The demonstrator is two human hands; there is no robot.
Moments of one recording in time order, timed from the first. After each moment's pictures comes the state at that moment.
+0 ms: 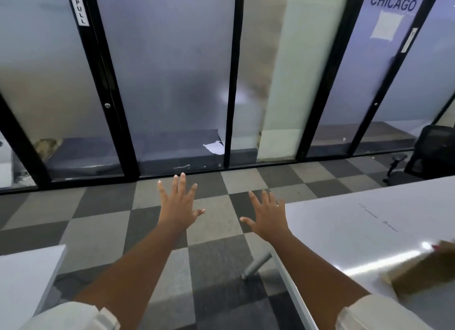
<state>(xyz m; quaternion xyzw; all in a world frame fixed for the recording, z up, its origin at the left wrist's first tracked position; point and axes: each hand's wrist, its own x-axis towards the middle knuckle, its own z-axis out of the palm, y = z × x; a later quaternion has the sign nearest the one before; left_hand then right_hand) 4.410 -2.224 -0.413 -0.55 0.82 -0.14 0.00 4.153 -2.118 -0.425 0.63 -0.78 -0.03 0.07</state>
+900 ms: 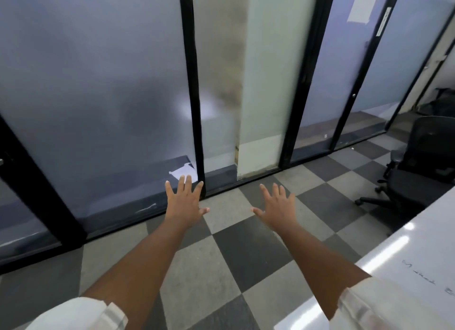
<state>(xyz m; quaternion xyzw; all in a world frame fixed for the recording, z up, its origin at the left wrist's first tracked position) 4.145 -2.711 -0.395 -0.44 0.89 -0.11 0.04 3.900 -2.564 -0.424 0.50 -0.86 -0.04 0.05</state>
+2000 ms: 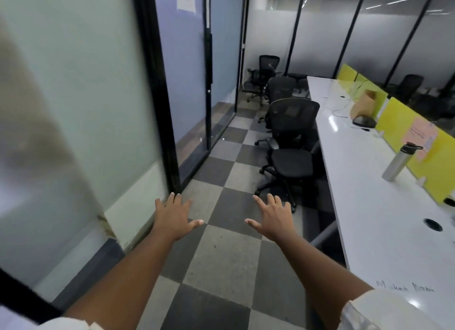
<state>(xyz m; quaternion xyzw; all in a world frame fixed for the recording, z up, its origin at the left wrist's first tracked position) 3.528 -3.036 -0.438 -0.07 0.99 -0.07 0.05 3.455 -2.737 -0.458 0.15 -0.99 -0.05 0.02</state>
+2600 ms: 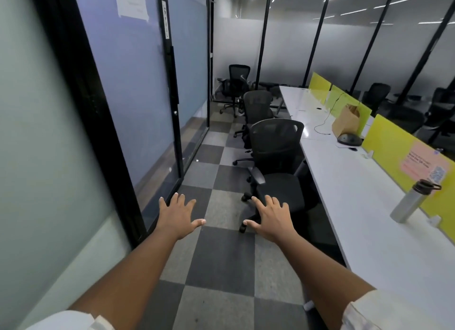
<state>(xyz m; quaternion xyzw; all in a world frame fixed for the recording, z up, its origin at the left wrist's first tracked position) 3.088 -3.051 -0.402 0.01 1.00 -0.06 0.05 3.067 -2.755 -0.417 0.09 -0.99 -0.07 0.03</state>
